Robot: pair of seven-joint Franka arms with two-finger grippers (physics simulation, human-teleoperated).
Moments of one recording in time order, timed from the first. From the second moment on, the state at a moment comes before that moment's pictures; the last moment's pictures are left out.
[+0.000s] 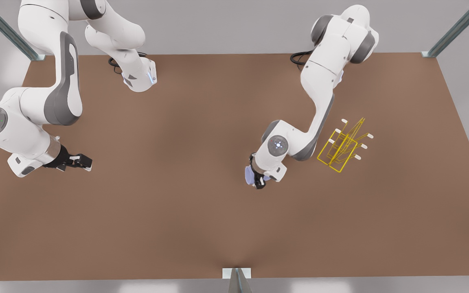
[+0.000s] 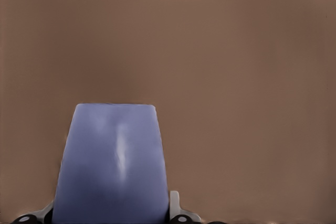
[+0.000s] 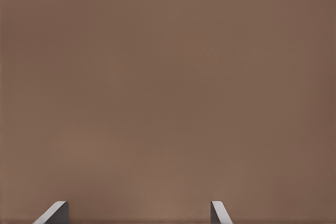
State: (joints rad) left arm -0.56 0.68 -0.03 -1.44 -0.09 2.21 -2.27; right arm -0.02 0.22 0.00 -1.55 0.02 1.79 -0.01
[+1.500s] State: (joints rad) left arm -1.55 1.05 1.00 -1.96 0.51 1.63 -2.19; right arm -0.01 0.28 0.00 -1.47 -0.04 1.79 -0.02
